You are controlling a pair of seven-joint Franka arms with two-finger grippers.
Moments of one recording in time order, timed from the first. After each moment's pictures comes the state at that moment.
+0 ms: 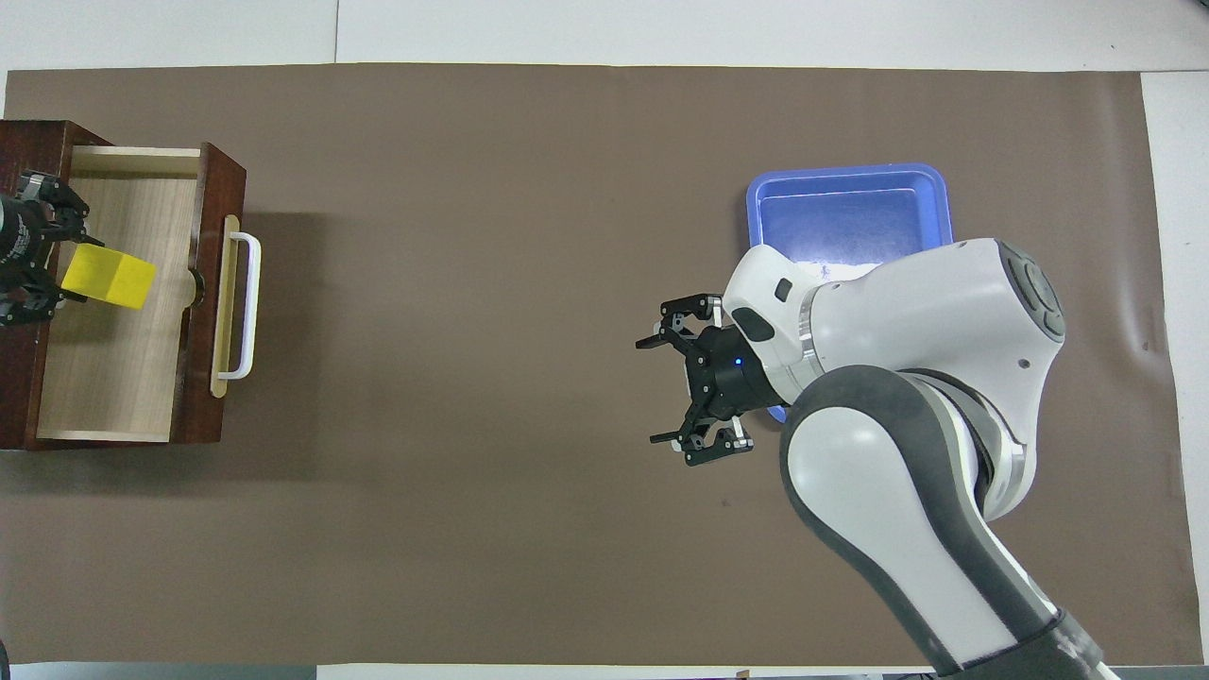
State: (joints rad) left arm 0.01 0.12 -0.06 -1.62 0.15 1.73 -1.39; right arm 0.36 0.00 0.08 -2.04 0.81 2.07 -1.64
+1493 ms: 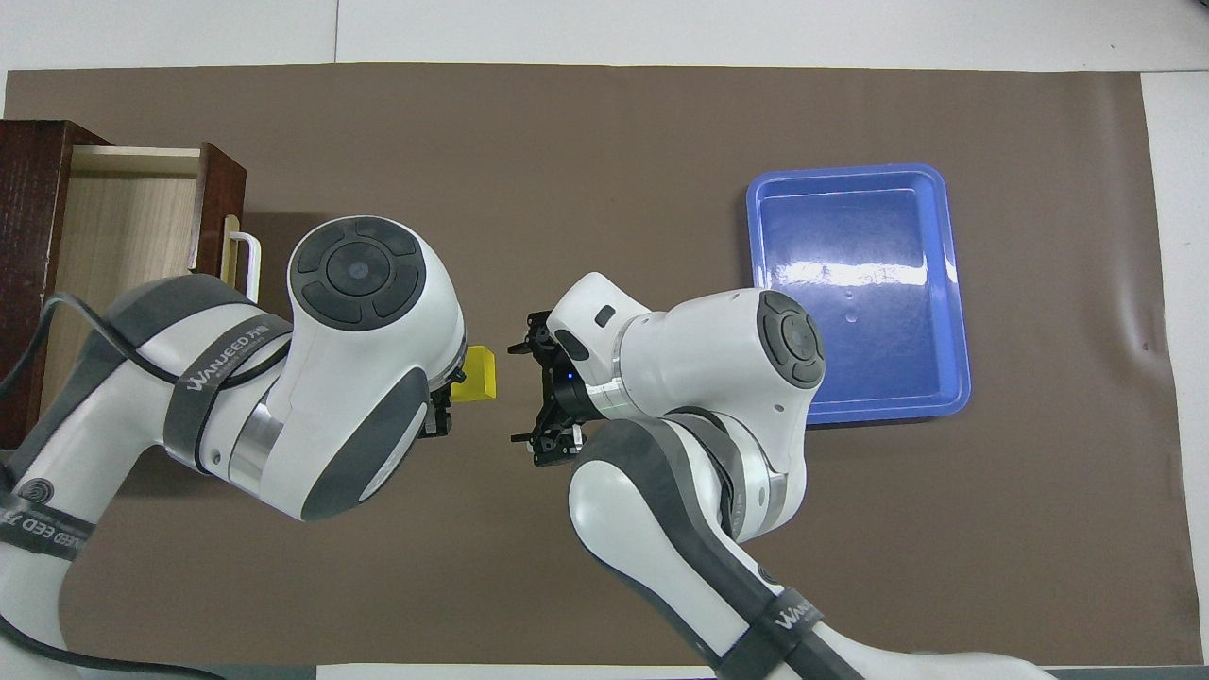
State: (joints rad) left arm -0.52 0.06 -0.08 -1.87 0.07 1.80 -2.24; right arm 0.46 0.27 0.20 -1.84 0.81 2.36 -1.48
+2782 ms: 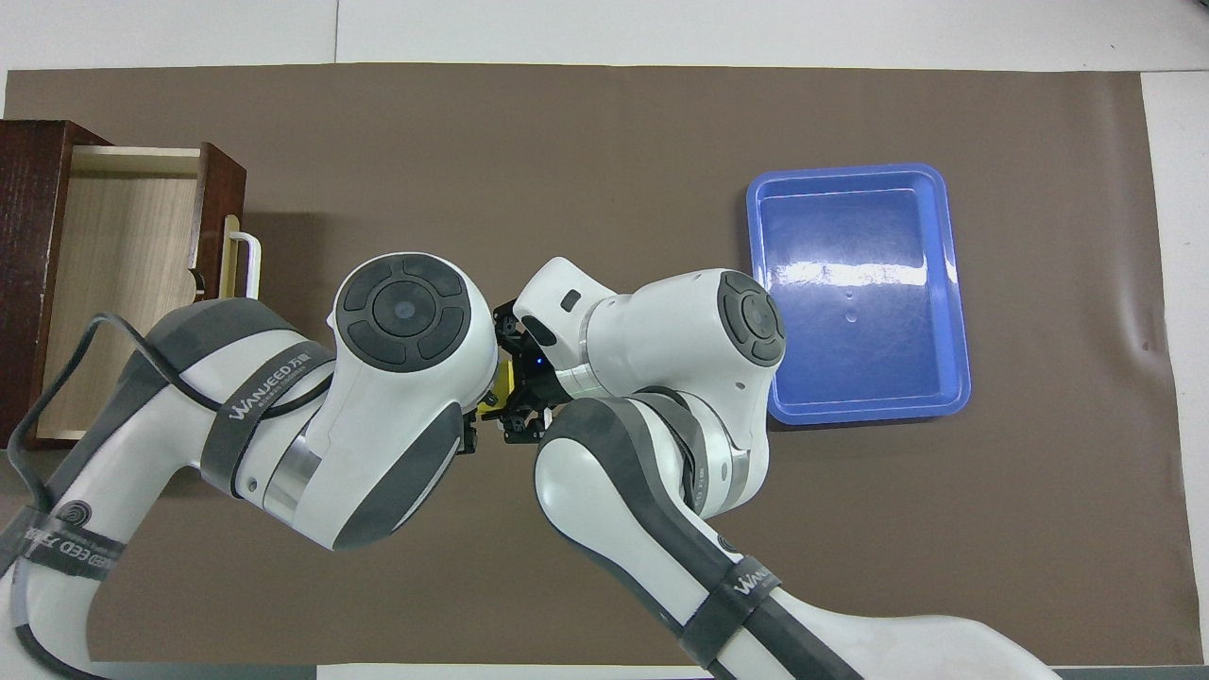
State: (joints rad) left arm -0.55 0.06 -0.07 -1.89 0.08 1.83 -2.25; right arm 0.49 0.30 0.20 -1.82 0.81 2.37 -1.52
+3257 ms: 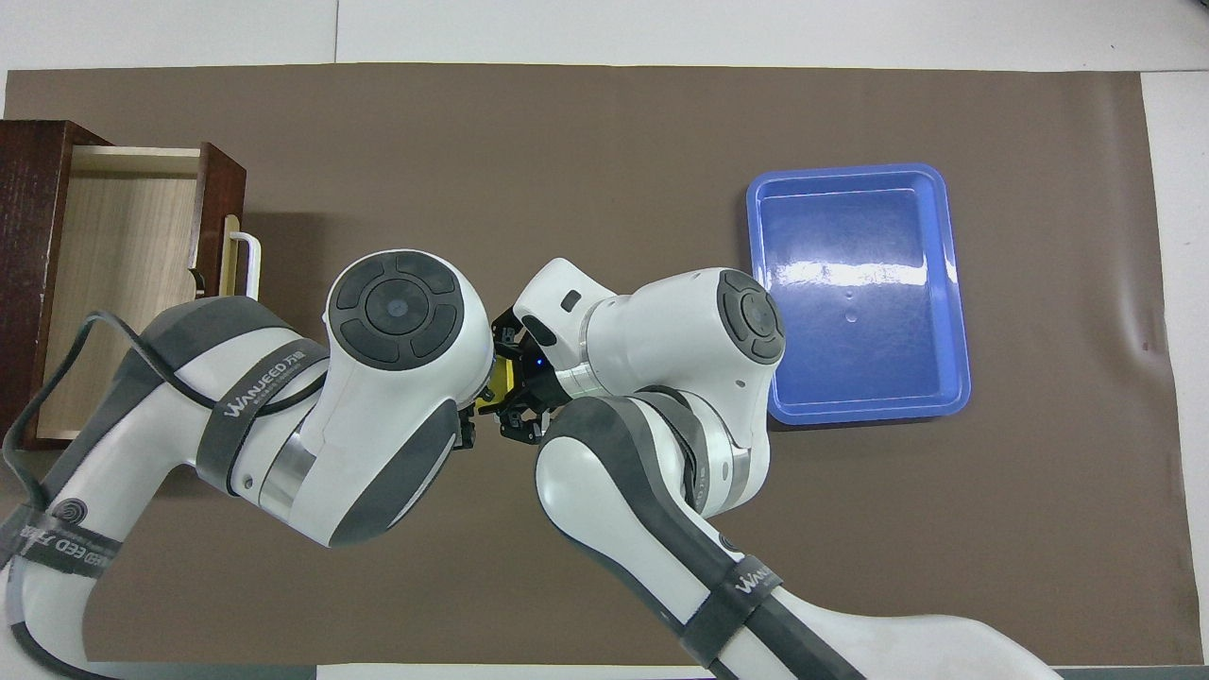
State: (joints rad) left arm -0.55 0.06 -0.06 -1.89 0.08 1.84 -2.25; right arm 0.49 0.30 0.20 -1.82 0.81 2.36 -1.50
